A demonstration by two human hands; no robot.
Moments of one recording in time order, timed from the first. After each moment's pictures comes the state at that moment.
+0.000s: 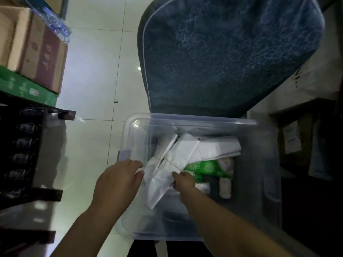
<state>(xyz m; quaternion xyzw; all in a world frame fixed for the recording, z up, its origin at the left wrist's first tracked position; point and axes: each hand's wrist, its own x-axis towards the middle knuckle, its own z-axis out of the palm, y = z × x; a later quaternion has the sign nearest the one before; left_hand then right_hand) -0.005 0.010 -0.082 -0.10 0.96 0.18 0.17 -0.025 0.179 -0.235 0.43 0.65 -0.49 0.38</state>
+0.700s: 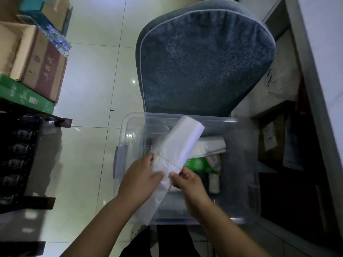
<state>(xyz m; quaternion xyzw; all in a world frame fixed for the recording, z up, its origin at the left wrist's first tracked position) 0.011 0.062 -0.083 -0.18 0.89 0.35 0.22 0.003 0.213 -0.114 0.22 0.59 -0.71 0.32</state>
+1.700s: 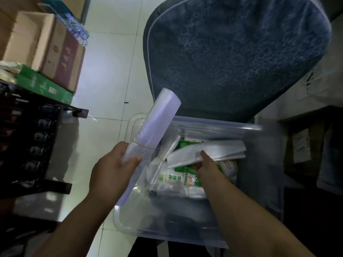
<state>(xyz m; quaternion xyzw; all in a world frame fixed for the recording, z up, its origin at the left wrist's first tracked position) -0.014 0.011 -0.069 -0.29 0.88 0.36 0.08 -0.098 0.224 -0.226 0.58 0.40 -0.66 0.26</state>
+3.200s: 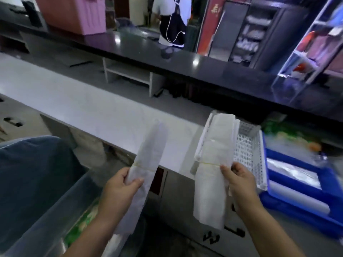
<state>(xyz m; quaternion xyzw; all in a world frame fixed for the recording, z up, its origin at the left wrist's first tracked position) 0.085 0.241 0.143 0.28 0.76 0.53 0.22 0.311 0.415 0.184 0.51 0.57 -0.53 -0.38</state>
